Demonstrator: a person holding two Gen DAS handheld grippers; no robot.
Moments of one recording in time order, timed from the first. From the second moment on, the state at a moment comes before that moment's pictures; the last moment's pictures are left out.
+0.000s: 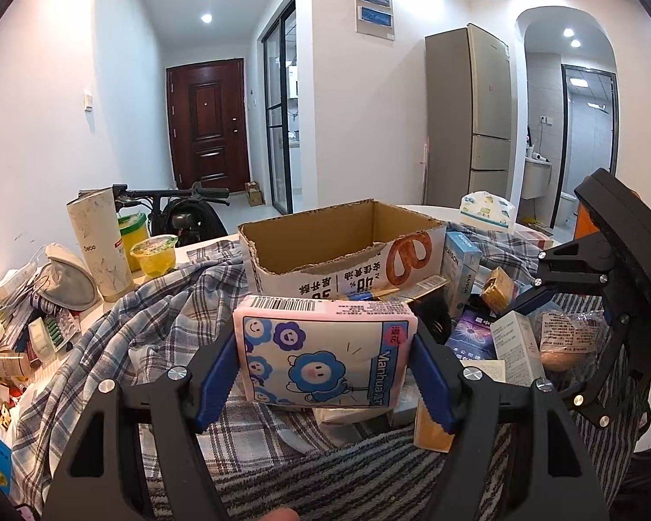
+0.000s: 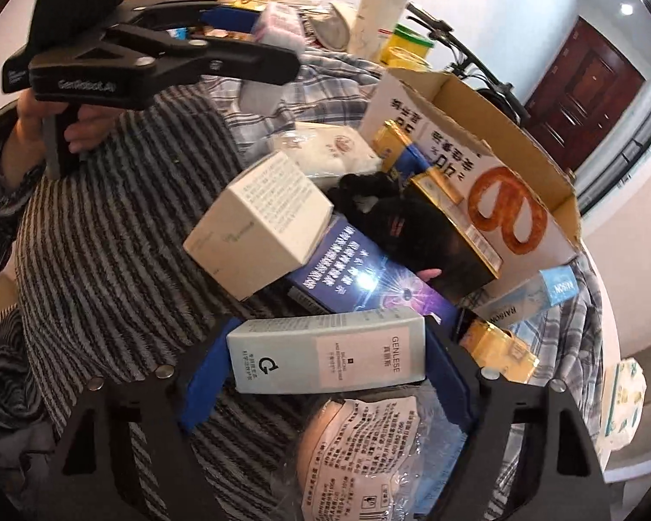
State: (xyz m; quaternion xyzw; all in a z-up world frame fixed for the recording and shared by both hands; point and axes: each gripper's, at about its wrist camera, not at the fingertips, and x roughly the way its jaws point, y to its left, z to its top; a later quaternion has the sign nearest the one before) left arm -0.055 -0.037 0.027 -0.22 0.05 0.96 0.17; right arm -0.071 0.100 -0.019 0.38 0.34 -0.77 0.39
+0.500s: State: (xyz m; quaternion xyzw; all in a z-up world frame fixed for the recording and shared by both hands) left arm -0.053 -0.036 0.027 -0.22 0.05 0.96 0.17; right arm -0.104 0.131 0.083 0.26 0.17 -0.87 0.39
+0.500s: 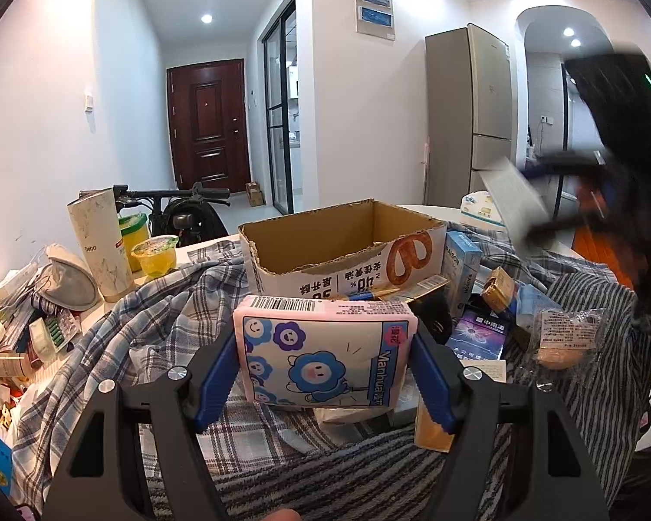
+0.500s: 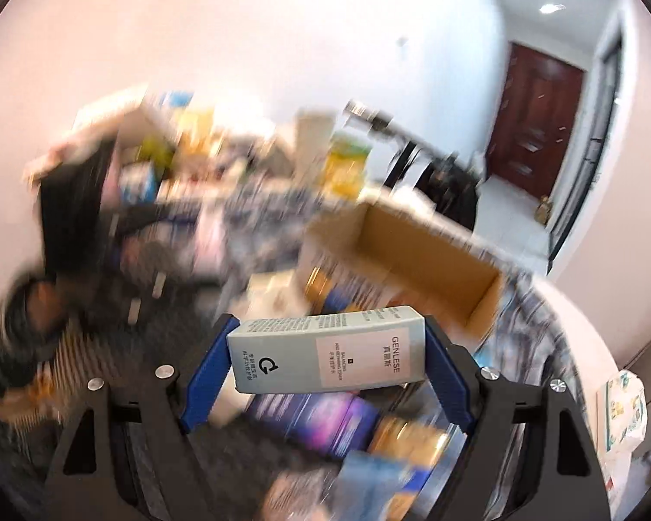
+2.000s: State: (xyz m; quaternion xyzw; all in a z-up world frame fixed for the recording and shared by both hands) left arm -0.180 -0.007 0.091 -0.20 -0.02 0.98 0.07; right arm -0.249 0.154 0.055 0.27 -0.01 -0.90 0.35
